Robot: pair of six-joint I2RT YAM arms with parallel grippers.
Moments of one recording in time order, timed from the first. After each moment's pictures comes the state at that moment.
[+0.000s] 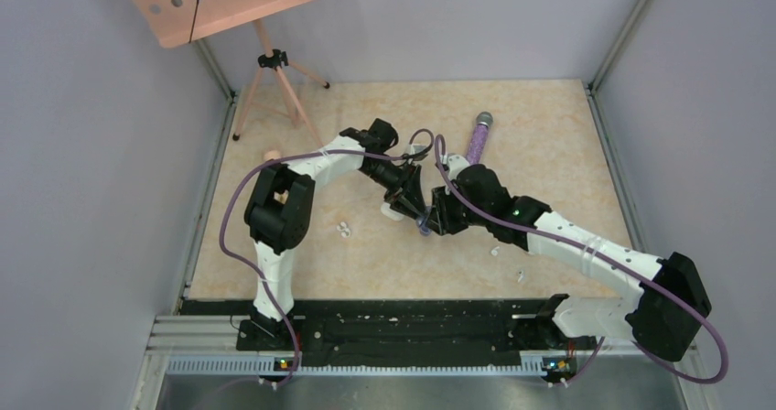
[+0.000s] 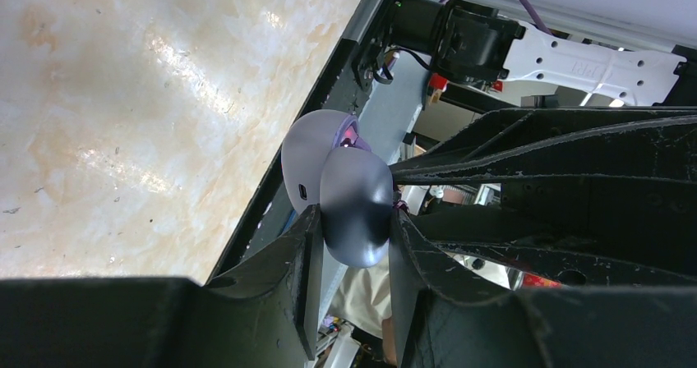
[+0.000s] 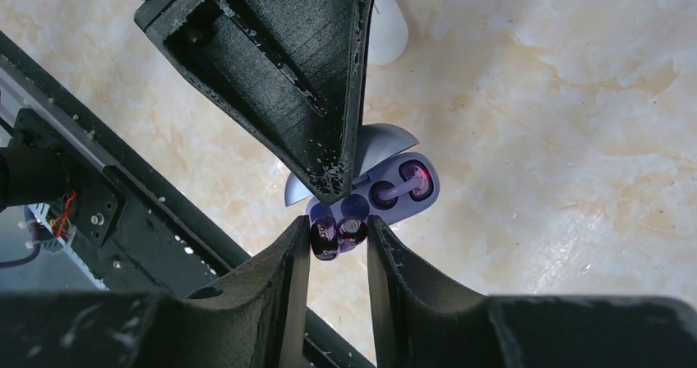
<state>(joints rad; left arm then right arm) -0.53 2.04 1.54 -0.84 1.11 -0.29 0.78 1.19 0.85 -0.34 -0.10 0.40</state>
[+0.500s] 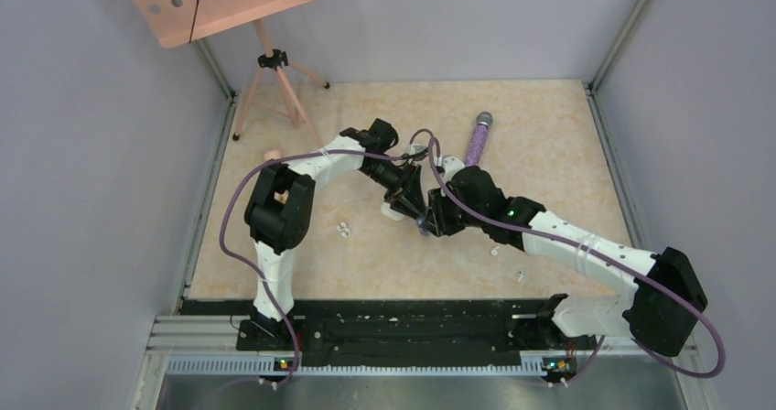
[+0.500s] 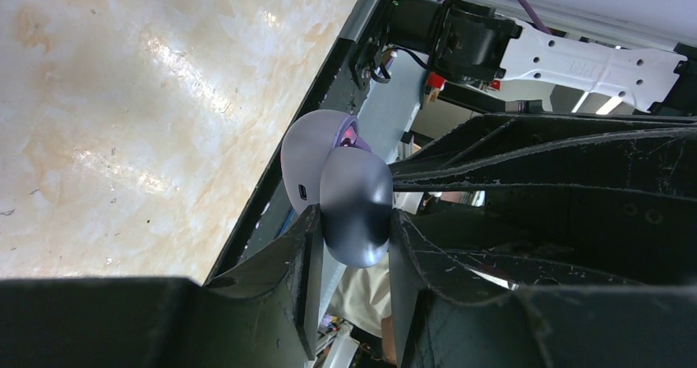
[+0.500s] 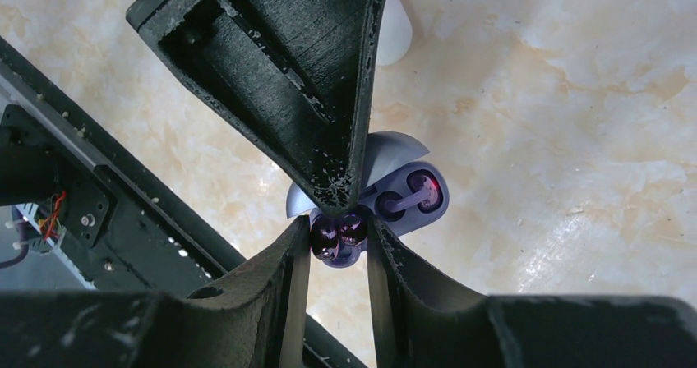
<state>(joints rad) -0.53 2.04 1.54 -0.84 1.12 -0.29 0.81 1.22 0.84 -0.31 -0.09 0.39</state>
